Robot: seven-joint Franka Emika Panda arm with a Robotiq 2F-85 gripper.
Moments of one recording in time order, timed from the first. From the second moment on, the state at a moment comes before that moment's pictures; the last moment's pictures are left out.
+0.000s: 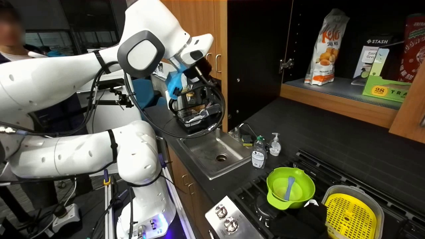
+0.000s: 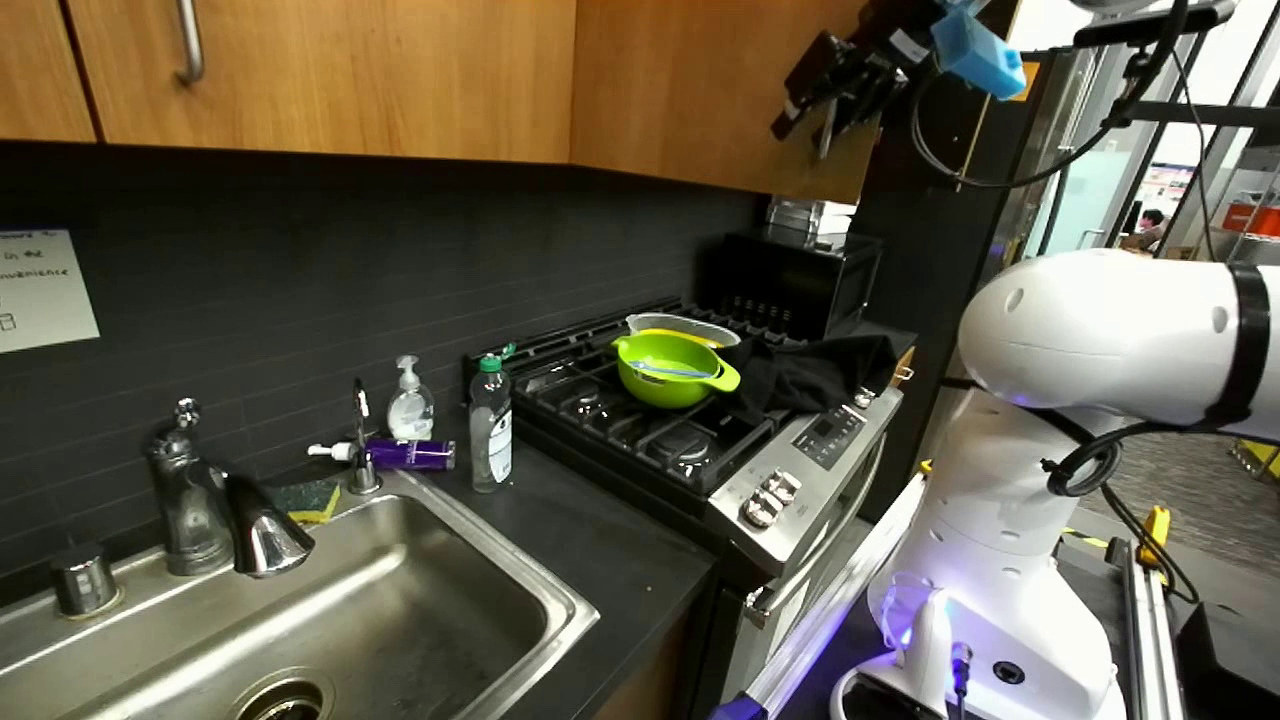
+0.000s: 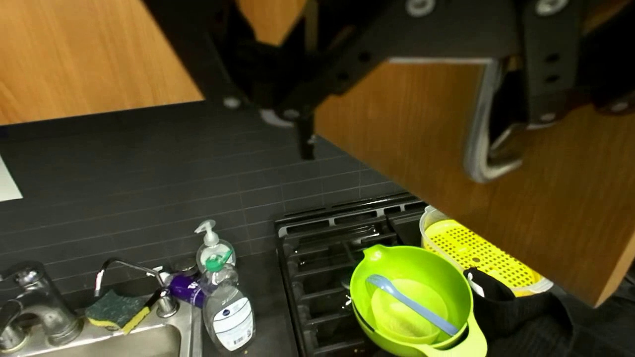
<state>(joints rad) -0.16 -1.45 -0.02 -2.83 -0.01 2.07 0.04</state>
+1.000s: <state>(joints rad) 0.22 -1.46 0.22 -2.86 -0.24 2.05 0.70</state>
